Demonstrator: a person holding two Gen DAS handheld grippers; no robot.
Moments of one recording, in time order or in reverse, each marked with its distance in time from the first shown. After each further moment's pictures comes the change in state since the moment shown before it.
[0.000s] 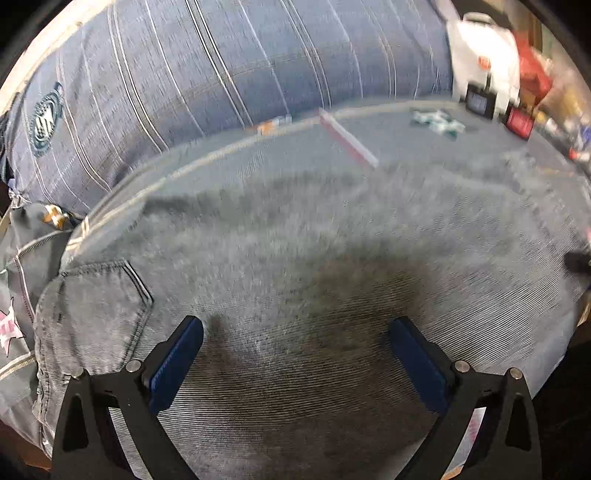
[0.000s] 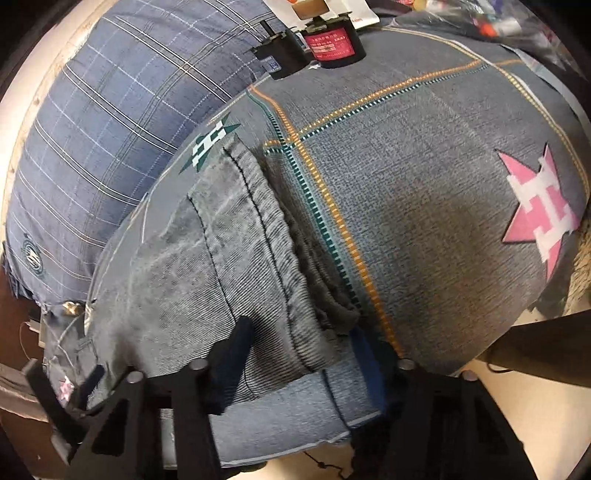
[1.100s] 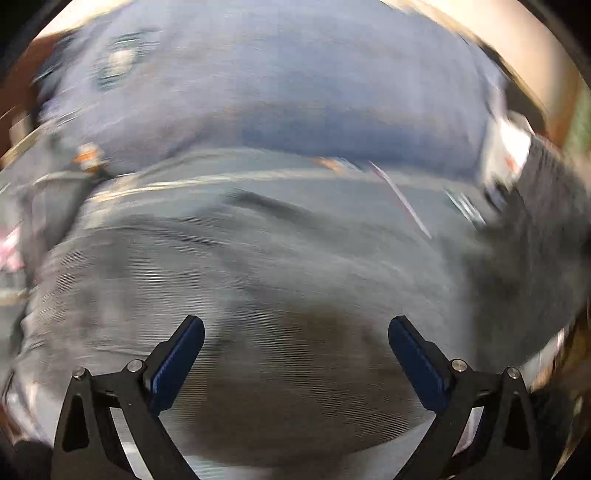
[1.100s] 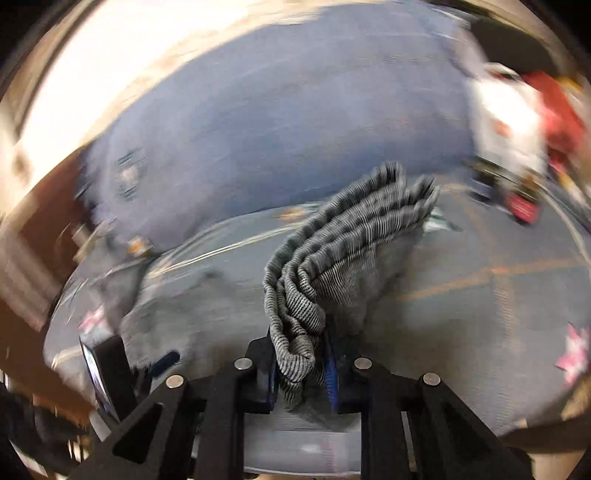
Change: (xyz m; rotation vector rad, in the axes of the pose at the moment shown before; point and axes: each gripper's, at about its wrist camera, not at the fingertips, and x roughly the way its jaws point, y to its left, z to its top) left arm -0.043 0.123 -0.035 -0.340 -0.106 -0.060; right arm -0.067 0.228 -0.042 -0.531 -0.169 0.159
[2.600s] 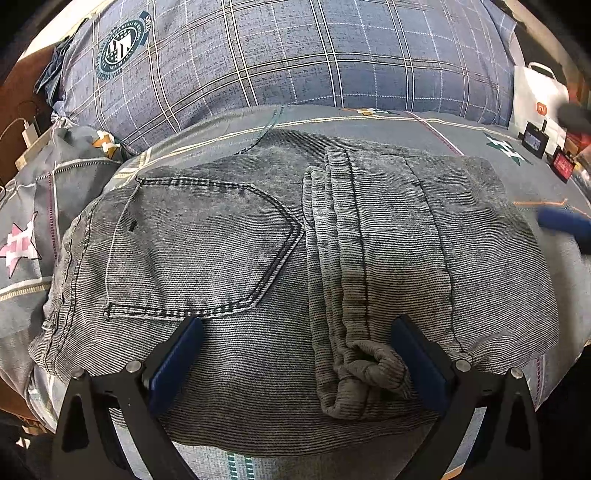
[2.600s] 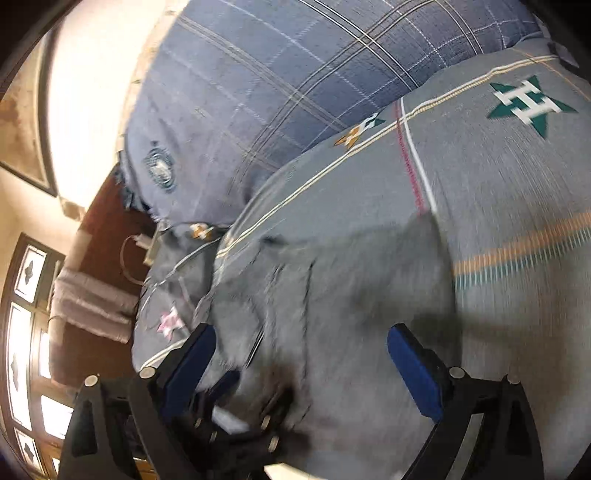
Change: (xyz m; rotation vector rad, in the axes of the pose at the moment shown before) left arm 0.047 -0.012 -0.031 0.140 0.128 0.132; right arm 0.109 -0.042 -0.007 0.273 0.240 0.429
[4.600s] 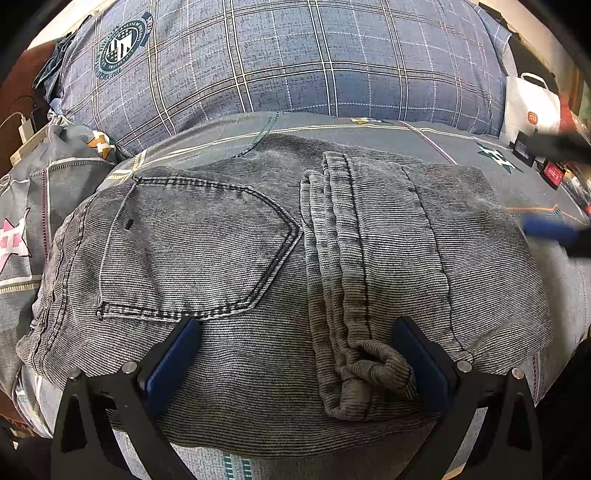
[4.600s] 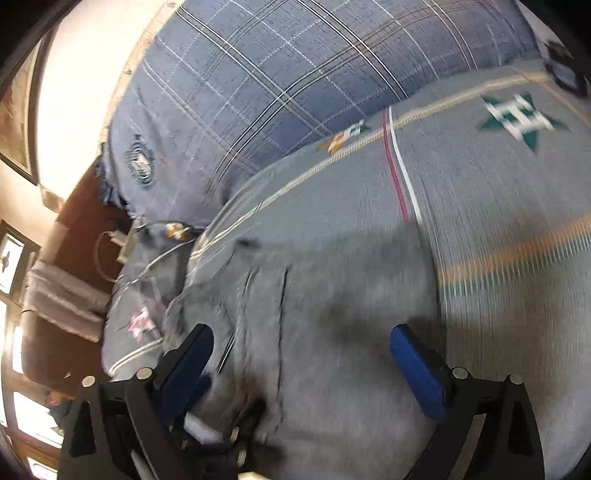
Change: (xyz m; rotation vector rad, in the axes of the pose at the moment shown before) left arm -0.003 0.004 -0.004 -0.009 -0.041 -0.047; right arm 0.007 -0.009 -0.003 -0.034 -0.021 -0.100
